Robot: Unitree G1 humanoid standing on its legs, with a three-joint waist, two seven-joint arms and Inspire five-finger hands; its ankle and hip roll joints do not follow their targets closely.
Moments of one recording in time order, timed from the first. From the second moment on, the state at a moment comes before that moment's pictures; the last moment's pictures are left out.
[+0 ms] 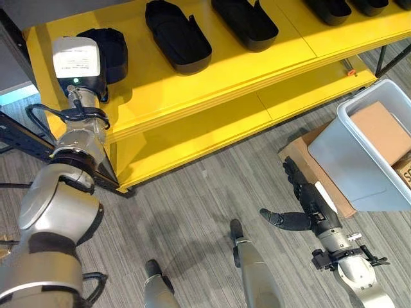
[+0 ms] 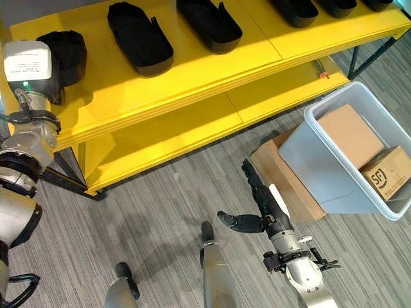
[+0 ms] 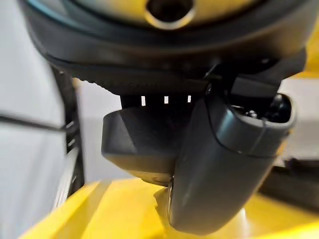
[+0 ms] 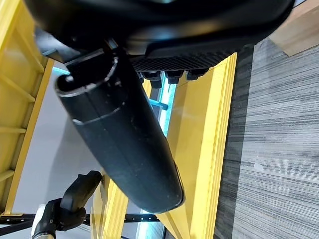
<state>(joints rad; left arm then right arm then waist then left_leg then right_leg) -1.24 0.68 -0.59 1.25 0.50 0.09 0.56 0.23 -0.60 0.18 -0.12 0.24 -0.31 -0.06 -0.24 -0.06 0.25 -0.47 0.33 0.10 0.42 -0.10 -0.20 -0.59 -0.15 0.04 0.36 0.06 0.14</state>
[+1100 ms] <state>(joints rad) -1.24 0.61 -0.55 1.34 0.36 0.13 0.42 0.25 -0.61 0.18 -0.13 0.24 -0.28 -0.03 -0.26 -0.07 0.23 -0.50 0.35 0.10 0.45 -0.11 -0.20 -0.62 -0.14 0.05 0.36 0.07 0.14</state>
